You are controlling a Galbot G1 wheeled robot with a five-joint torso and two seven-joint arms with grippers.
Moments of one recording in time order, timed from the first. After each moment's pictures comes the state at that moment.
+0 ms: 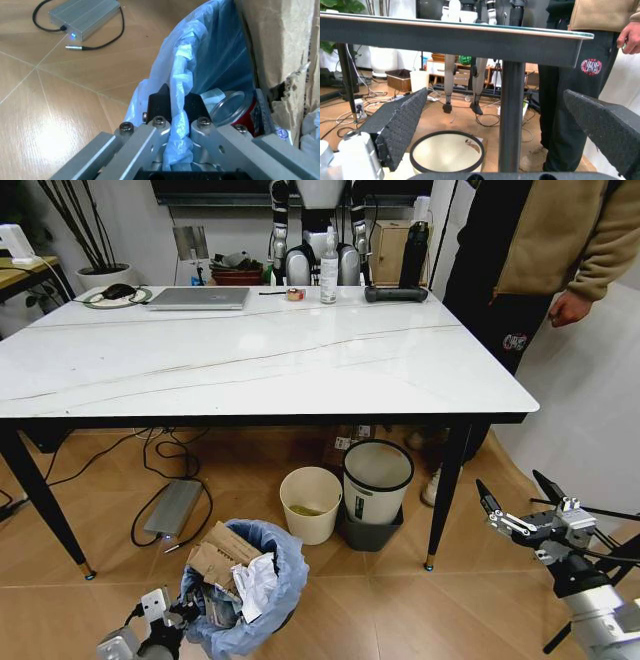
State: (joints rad) left arm 1.86 -1.25 -0.60 -2.08 -0.79 0.18 -0.25; right arm -1.89 1.02 0.87 2.22 0.54 0.24 -0.09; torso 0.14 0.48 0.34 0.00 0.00
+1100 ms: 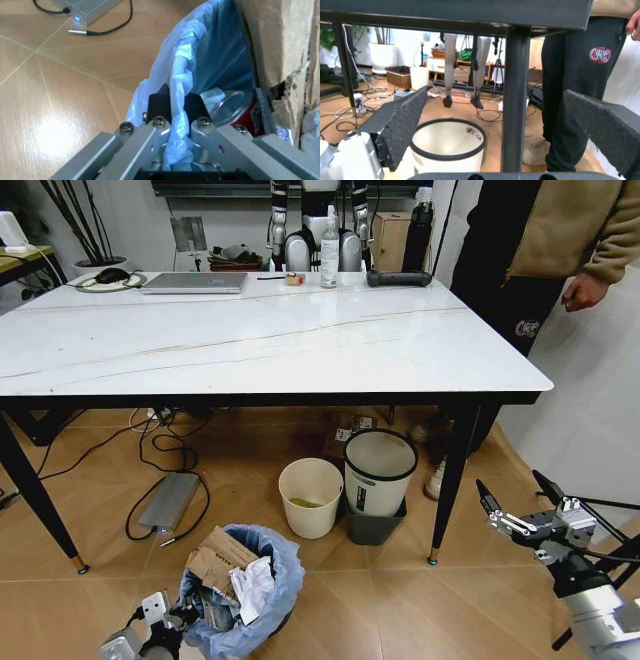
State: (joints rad) left arm 1.83 -1.25 -0.59 -2.02 -0.79 0.18 -0.25; right arm -1.89 1.02 0.87 2.22 0.54 0.24 -0.09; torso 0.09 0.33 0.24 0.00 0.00
